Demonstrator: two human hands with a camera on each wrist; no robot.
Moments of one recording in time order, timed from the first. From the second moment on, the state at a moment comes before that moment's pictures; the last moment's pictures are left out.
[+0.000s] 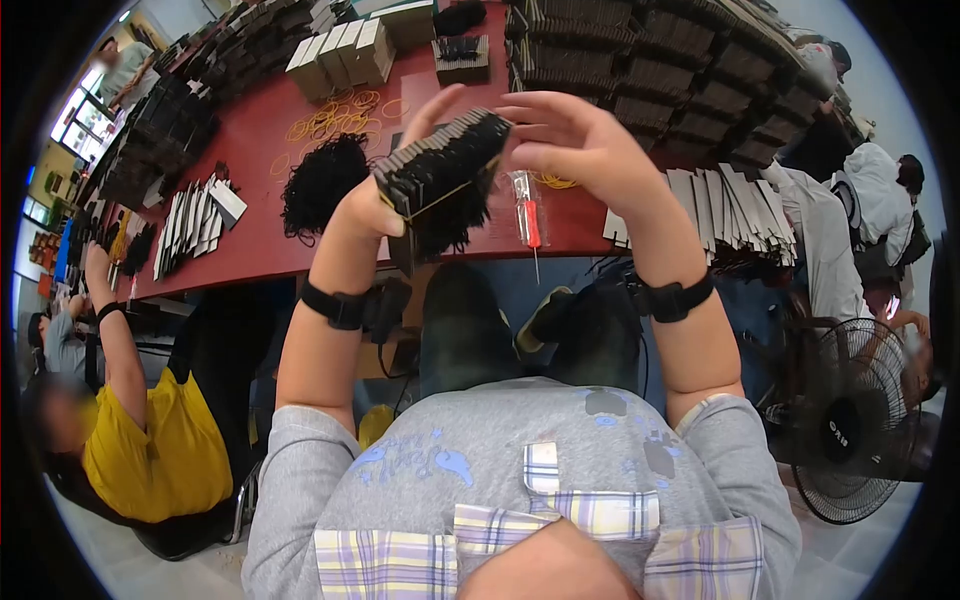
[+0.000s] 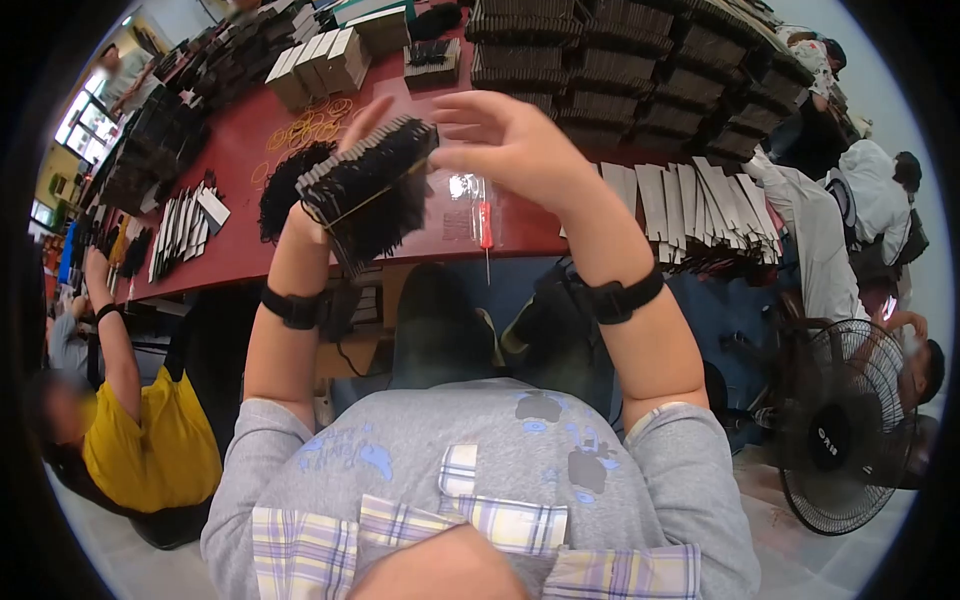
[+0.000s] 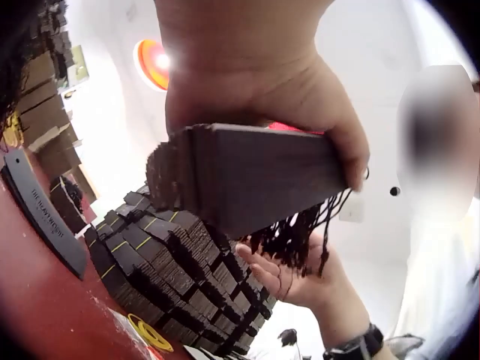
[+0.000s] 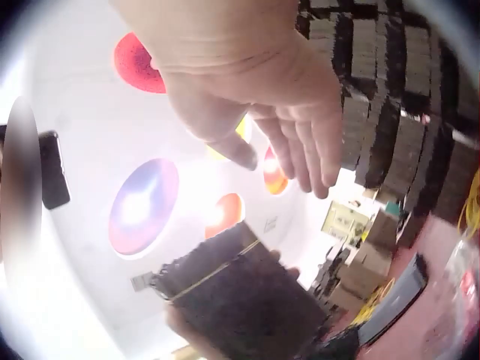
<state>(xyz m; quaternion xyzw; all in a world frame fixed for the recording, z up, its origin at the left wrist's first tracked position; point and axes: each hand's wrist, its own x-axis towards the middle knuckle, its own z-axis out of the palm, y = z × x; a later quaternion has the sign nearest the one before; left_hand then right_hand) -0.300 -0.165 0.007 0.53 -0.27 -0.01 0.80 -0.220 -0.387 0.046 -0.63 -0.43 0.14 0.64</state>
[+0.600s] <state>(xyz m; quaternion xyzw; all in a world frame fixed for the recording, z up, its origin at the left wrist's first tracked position) -0.343 -0.144 -0.057 0.72 -0.01 0.22 0.65 -0.248 -0.334 0.034 -0.76 -0.52 -0.06 0.38</state>
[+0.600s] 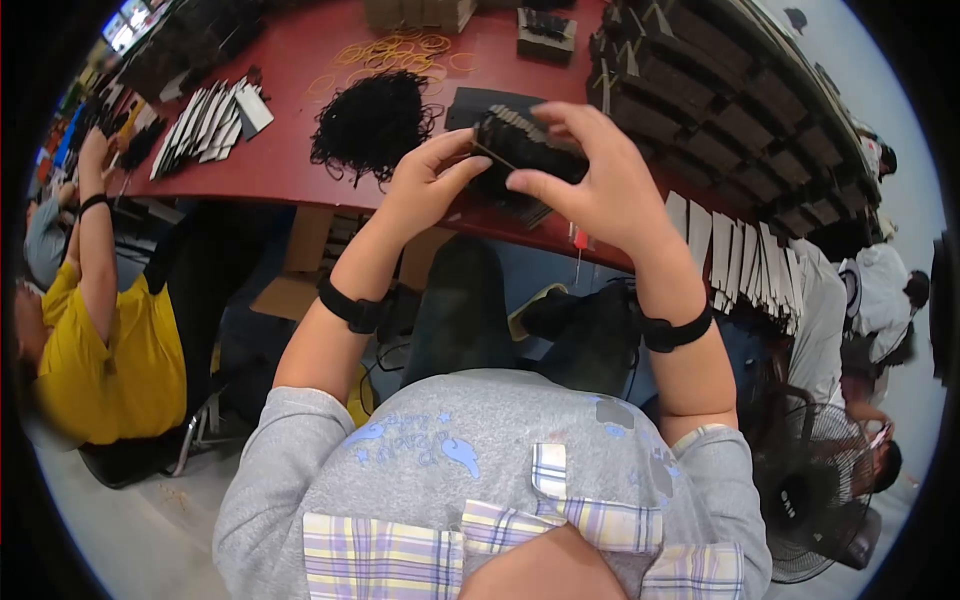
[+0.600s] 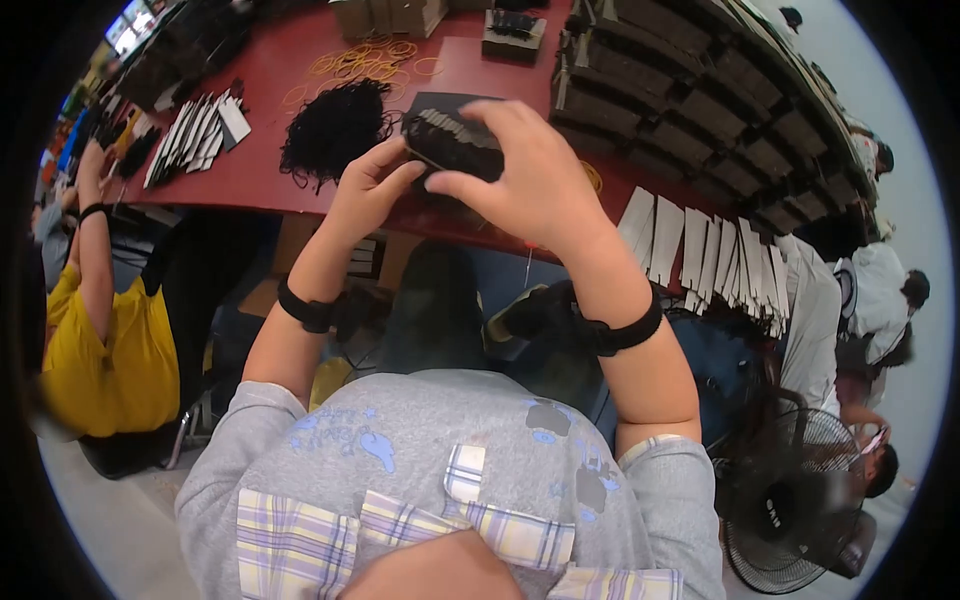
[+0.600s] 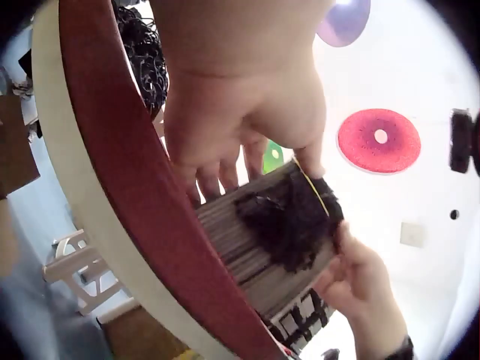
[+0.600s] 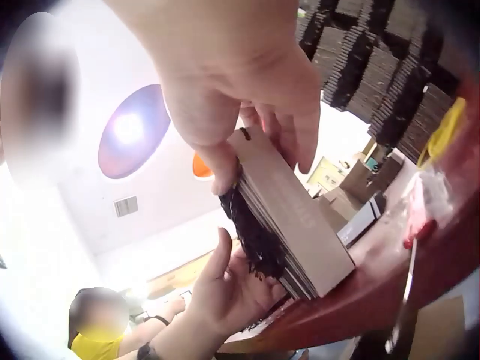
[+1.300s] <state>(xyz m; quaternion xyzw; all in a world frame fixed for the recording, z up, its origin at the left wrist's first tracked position) -0.353 -0.166 -0.067 0.73 -0.06 0.37 0.57 -0.244 -0.264 0.030 -0.74 -0.61 -0.09 0.26</state>
